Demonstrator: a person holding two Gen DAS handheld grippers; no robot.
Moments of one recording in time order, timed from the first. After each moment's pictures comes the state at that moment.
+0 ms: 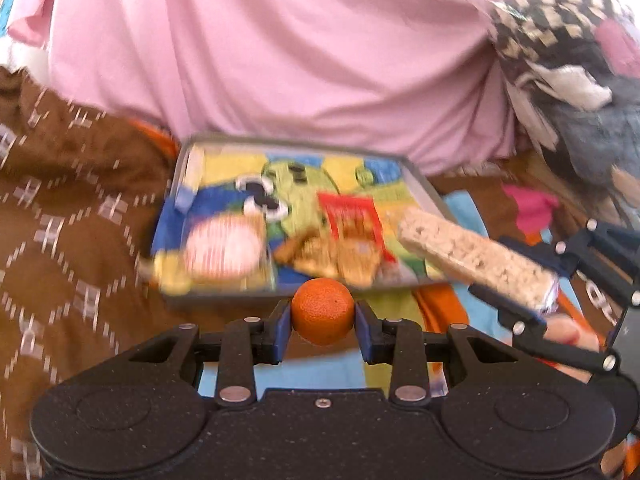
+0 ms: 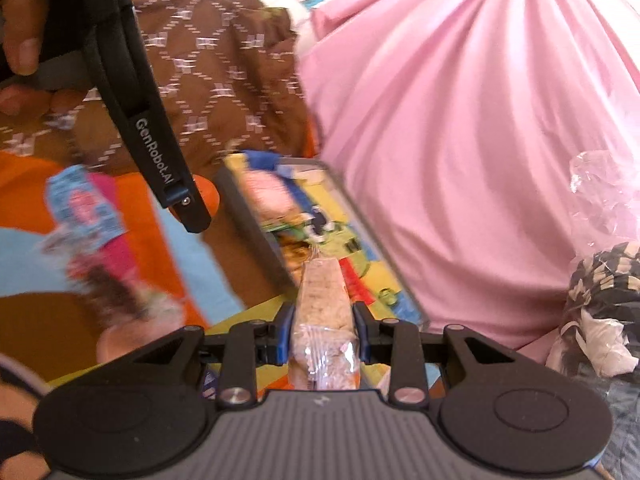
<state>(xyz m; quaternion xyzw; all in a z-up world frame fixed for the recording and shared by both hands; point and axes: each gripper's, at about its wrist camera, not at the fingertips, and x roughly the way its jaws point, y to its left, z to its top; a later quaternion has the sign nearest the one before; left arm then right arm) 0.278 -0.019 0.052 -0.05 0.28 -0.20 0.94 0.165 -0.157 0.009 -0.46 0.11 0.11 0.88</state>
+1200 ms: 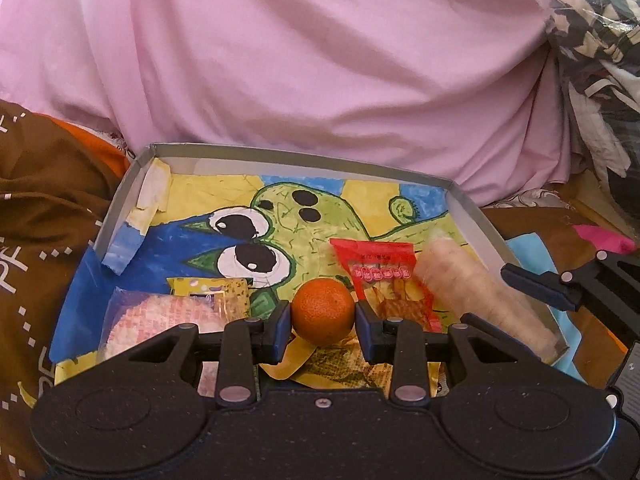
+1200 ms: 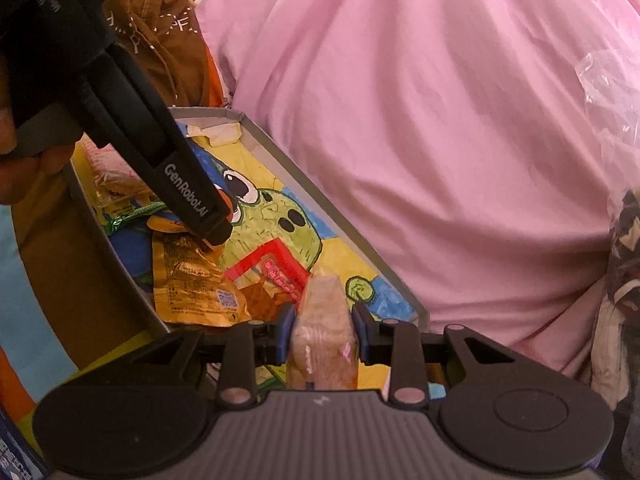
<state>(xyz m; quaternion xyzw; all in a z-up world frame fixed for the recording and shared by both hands) 0.403 -0.064 0.014 -0.07 0.28 -0.18 0.94 0.323 -0.180 -0.012 -0.39 0.14 0.06 0.91</state>
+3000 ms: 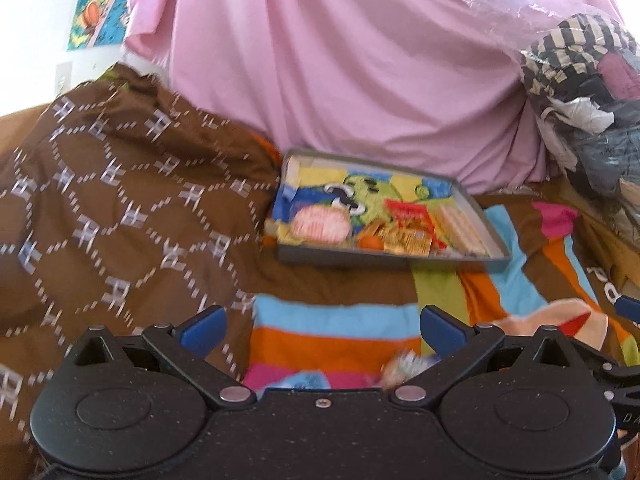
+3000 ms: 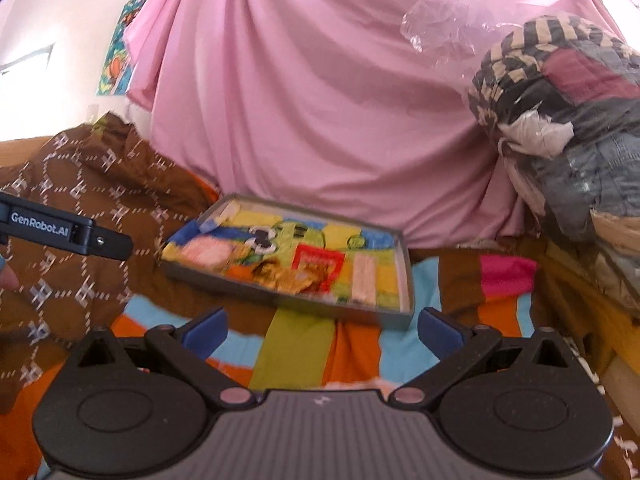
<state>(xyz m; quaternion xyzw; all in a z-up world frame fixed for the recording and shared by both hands) 0.140 0.051 0.046 -0.07 0.25 -0.10 0.96 0.101 -0.189 0.039 -0.11 0.15 0.01 0.98</state>
